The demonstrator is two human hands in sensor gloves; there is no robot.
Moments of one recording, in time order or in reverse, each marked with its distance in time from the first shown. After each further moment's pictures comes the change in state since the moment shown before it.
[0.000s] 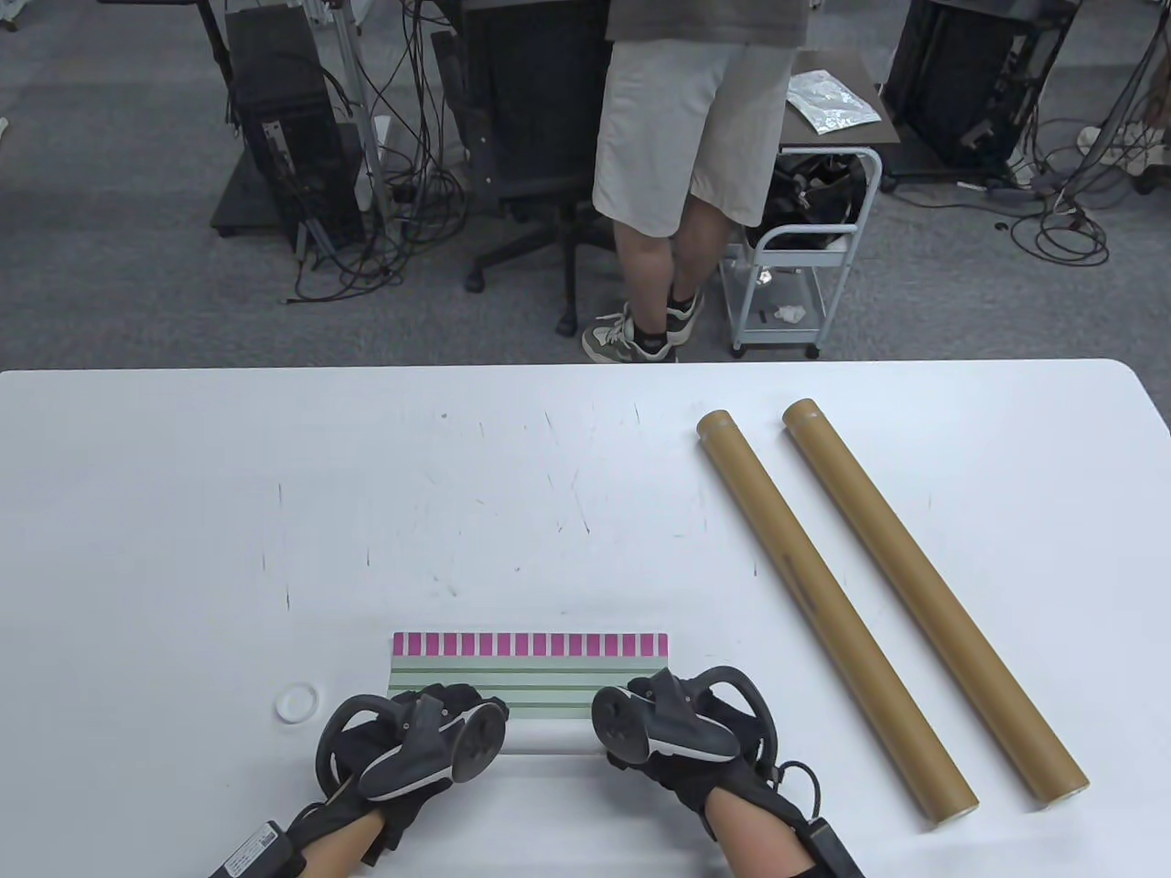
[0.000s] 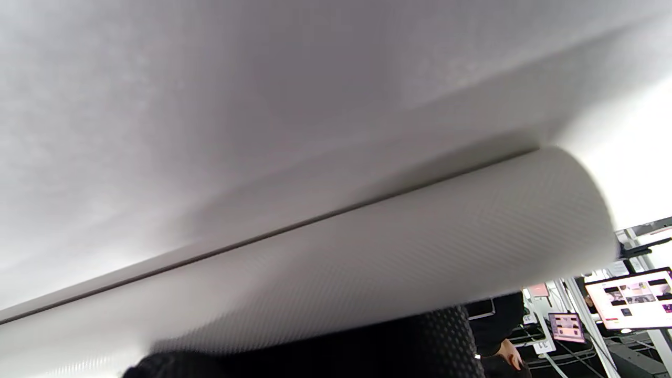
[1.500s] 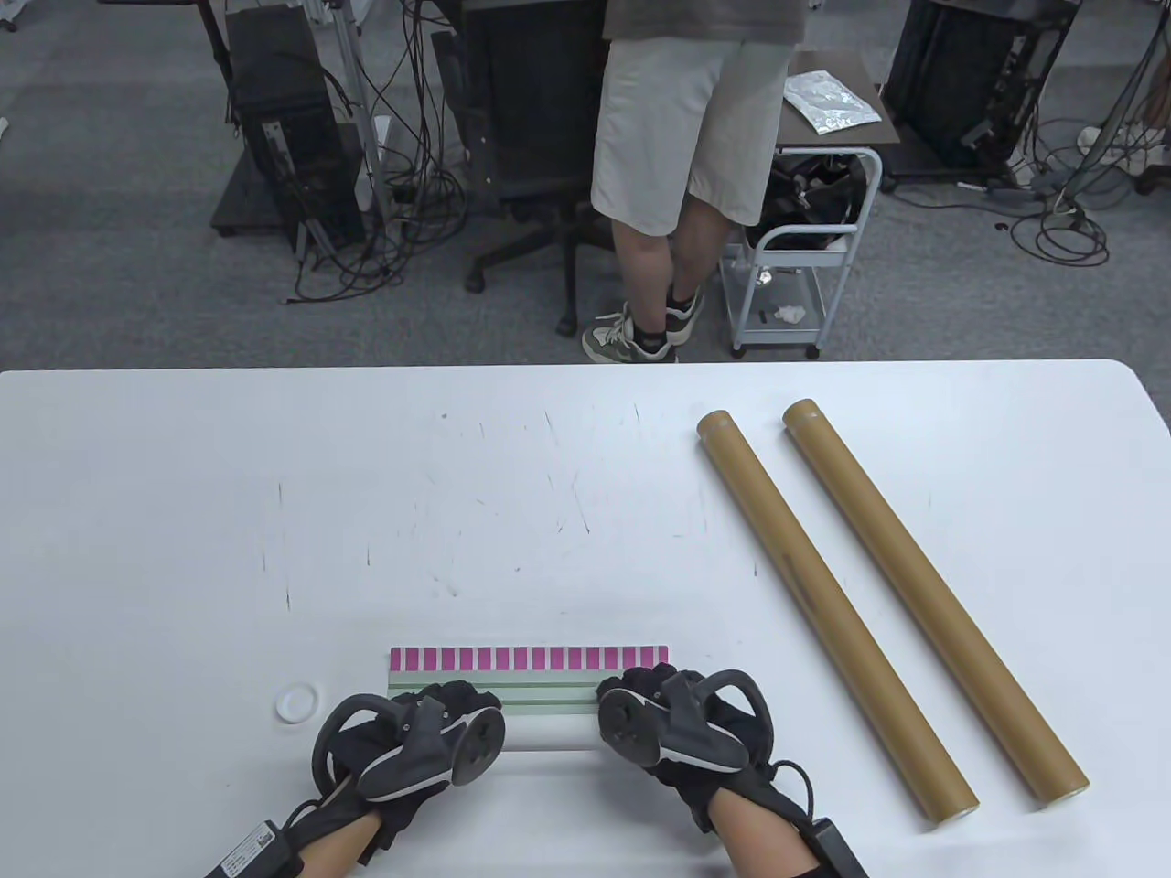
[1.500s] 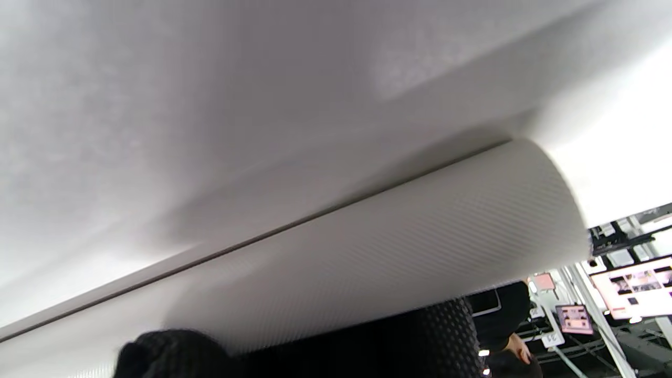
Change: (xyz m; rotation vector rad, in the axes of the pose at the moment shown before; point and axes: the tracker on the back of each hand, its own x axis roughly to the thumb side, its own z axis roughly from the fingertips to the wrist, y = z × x) left_hand 0.001 0.001 -0.001 -0.020 -0.006 -0.042; right_hand 0.001 -0.003 0.004 -0.117 -0.002 -0.038
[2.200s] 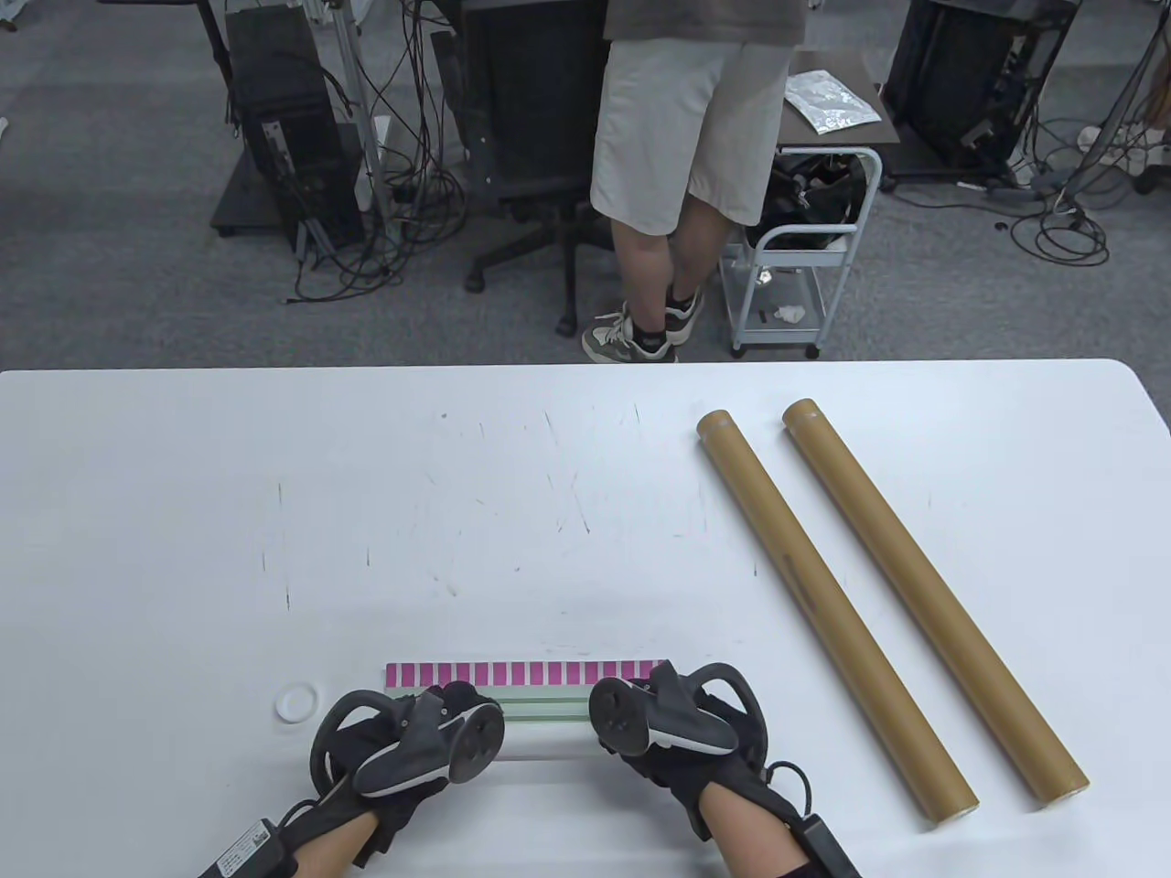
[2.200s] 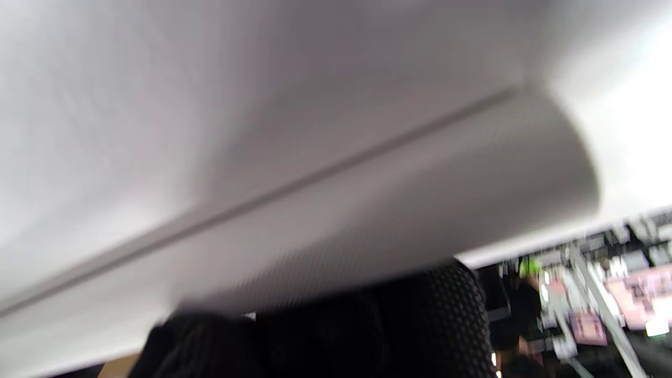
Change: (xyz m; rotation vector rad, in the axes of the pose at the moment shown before) left_hand 0.004 0.015 0.011 0.069 -0.047 -0.020; right_hand 0.000 0.006 -0.006 0.139 -0.003 -0.048
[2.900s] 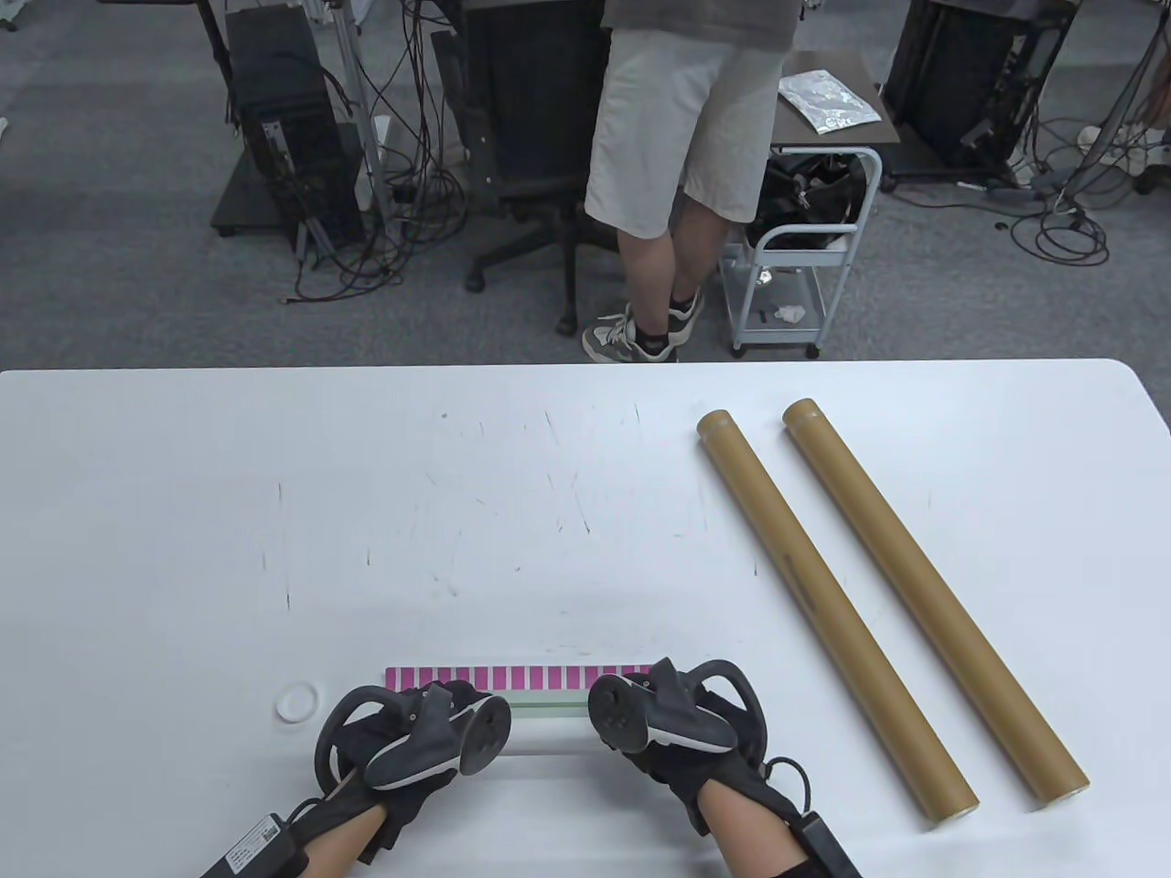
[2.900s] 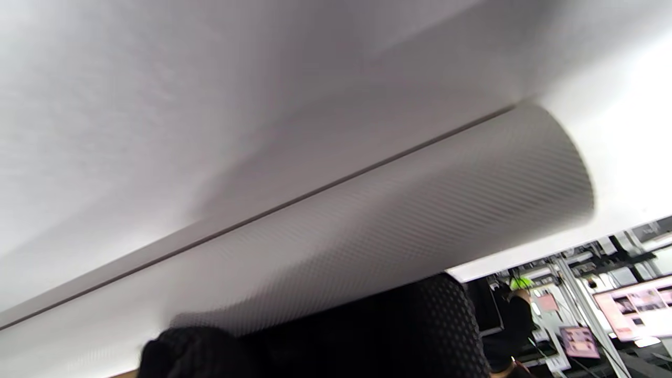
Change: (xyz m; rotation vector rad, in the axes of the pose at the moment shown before) left_hand -0.002 -0.004 -0.009 -0.144 0.032 0.029; right_hand 0.001 -0.004 0.001 0.023 -0.005 -0.009
